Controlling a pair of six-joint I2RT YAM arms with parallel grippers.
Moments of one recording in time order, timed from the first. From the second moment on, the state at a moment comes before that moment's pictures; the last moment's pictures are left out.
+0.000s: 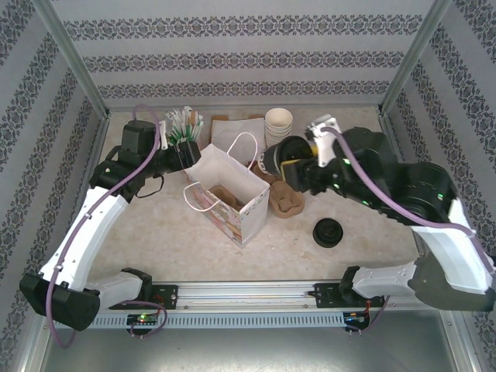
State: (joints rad) left arm -0.27 1.17 1.27 -0.75 0.22 -0.53; right arm 1.00 1.24 1.97 -1.32 0.31 0.31
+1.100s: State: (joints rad) left arm -0.35 0.99 0.99 -0.59 0.47 -0.74; right arm 0.98 1.65 2.13 -1.34 0.10 0.17
